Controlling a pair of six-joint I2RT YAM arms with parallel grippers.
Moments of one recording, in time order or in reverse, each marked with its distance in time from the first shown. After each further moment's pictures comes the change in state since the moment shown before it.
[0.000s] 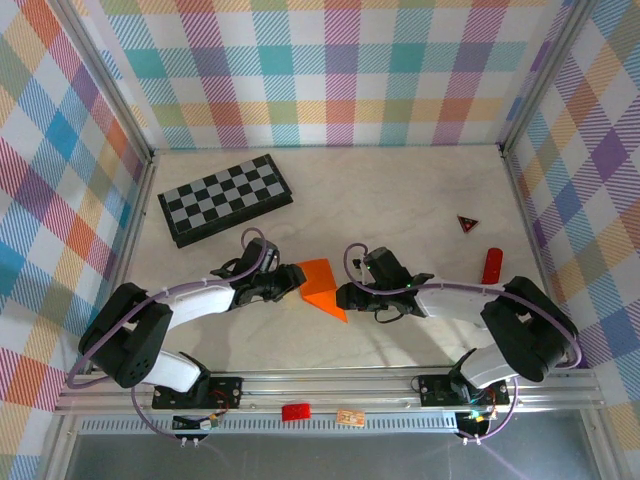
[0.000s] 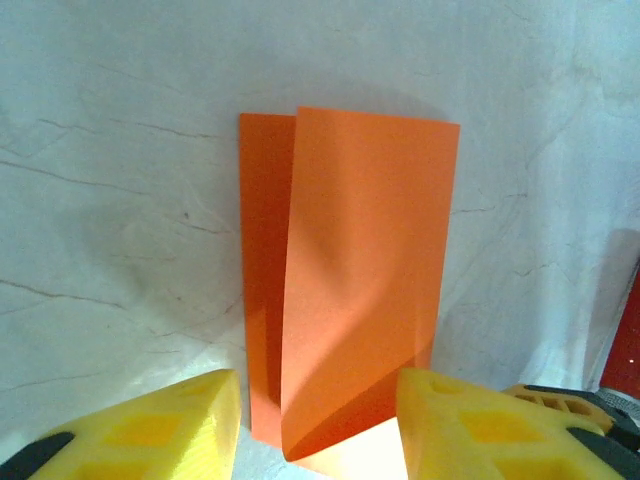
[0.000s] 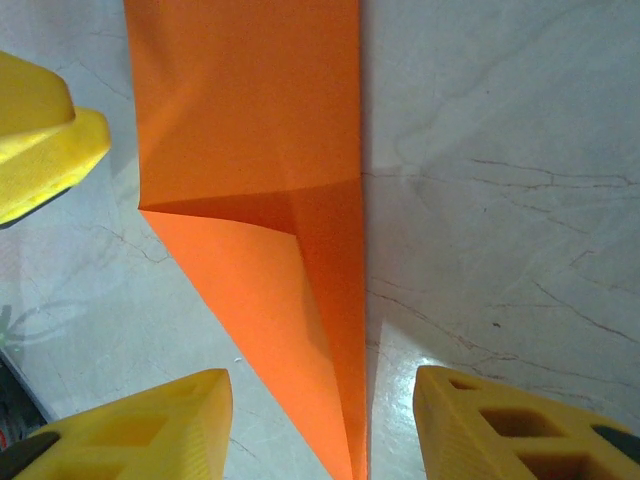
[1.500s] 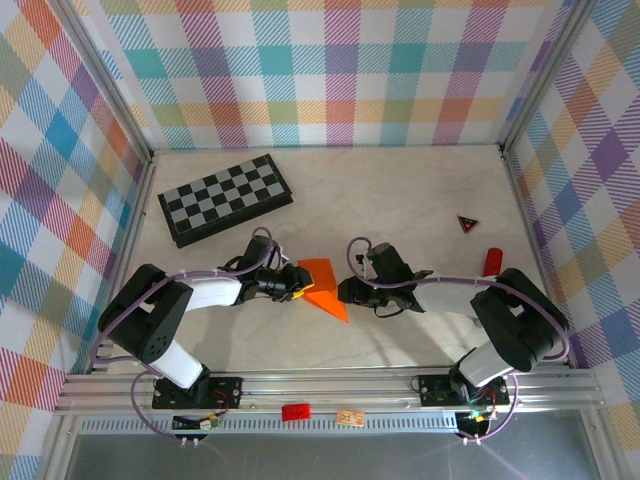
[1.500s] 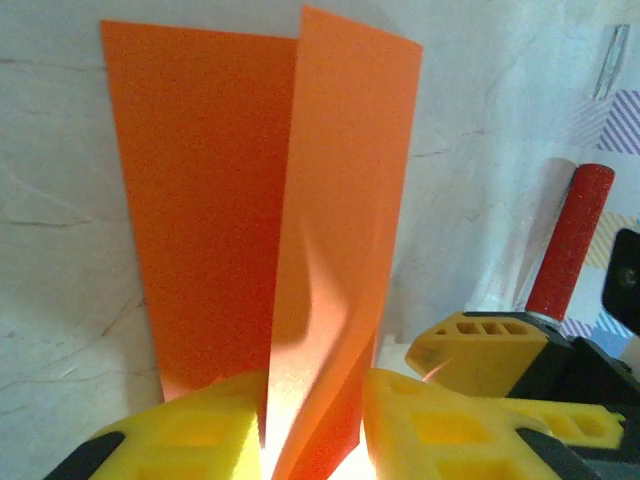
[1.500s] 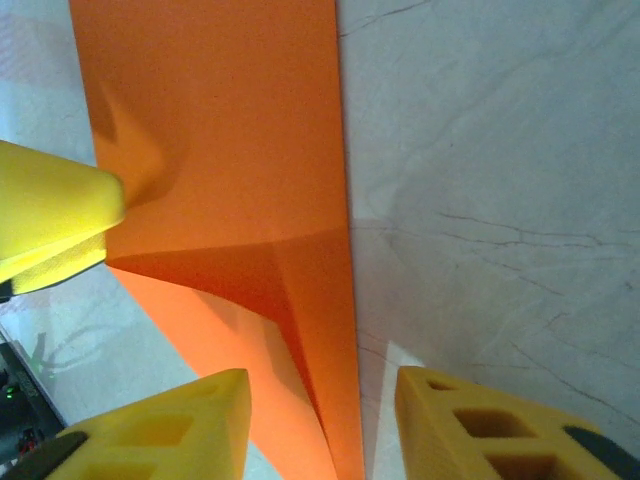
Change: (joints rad) left arm 0.046 0.150 0.012 0.177 0.263 -0.011; right arm -0.052 0.066 0.002 0.079 -0.054 0.048
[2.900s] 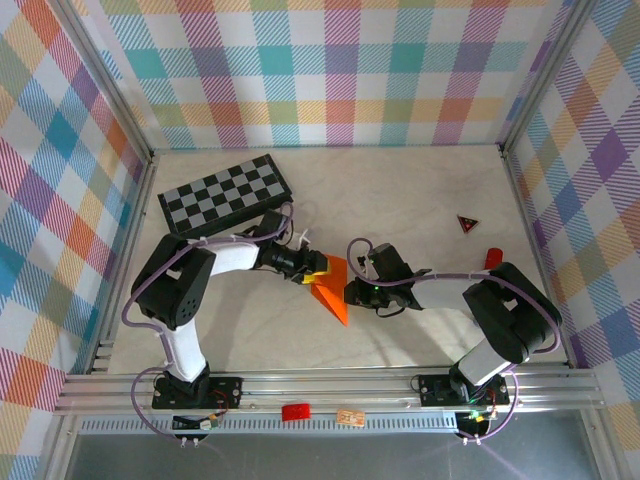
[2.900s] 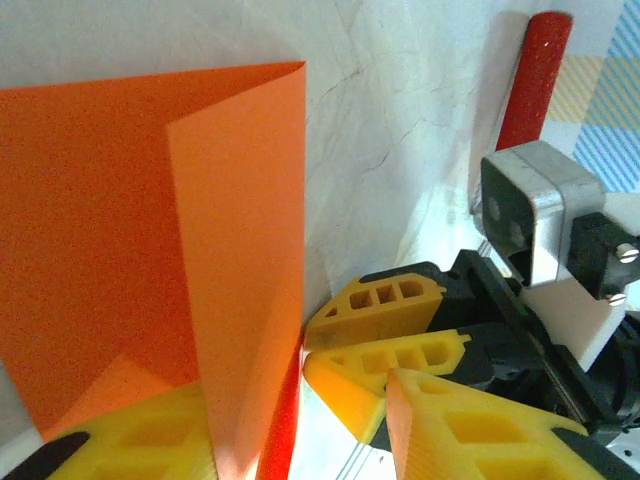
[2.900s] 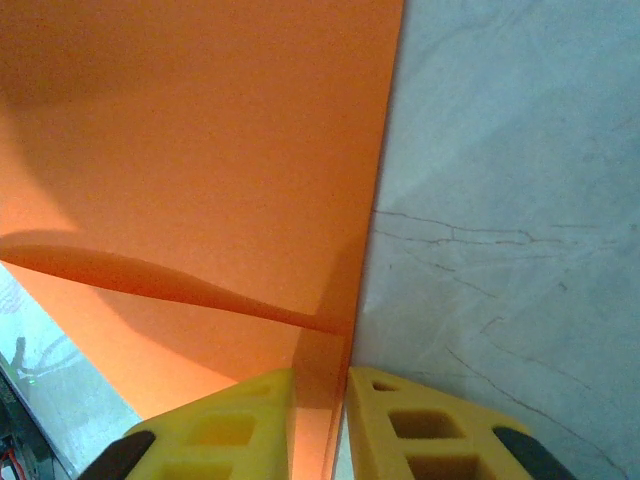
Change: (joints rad) left arm 0.046 0.266 0.376 -0.305 0.326 0.351; right arm -0.017 0.047 0.002 -0.009 -0.015 -0.015
